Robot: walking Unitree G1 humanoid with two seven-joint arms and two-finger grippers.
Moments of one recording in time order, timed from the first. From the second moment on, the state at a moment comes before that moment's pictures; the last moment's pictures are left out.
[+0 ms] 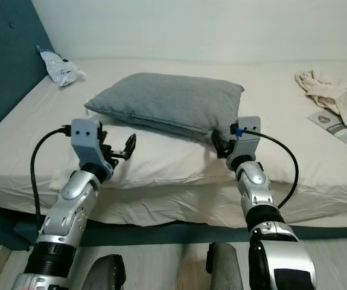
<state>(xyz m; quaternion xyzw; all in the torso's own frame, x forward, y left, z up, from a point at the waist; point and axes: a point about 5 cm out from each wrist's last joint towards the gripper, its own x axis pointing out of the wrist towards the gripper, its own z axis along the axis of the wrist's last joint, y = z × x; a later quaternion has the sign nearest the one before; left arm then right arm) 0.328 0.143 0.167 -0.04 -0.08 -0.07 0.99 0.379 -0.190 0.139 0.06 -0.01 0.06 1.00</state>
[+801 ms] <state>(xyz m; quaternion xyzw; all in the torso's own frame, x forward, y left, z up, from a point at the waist) 0.322 0.122 0.171 -0.10 -0.08 -0.16 0.98 0.381 -0.182 0.141 0.07 -0.01 0.10 0.99</state>
